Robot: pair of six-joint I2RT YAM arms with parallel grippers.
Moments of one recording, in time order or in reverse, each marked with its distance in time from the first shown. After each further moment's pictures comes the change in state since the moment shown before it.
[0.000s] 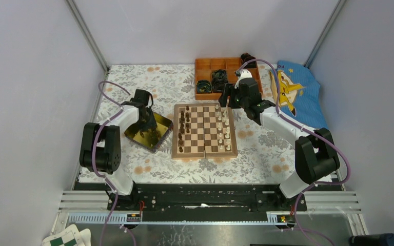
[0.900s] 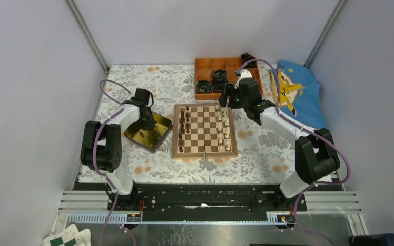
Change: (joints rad) left arm 0.000 0.029 0.020 0.005 -0.001 0.017; right arm 0.000 0.000 0.000 0.000 0.000 0.000
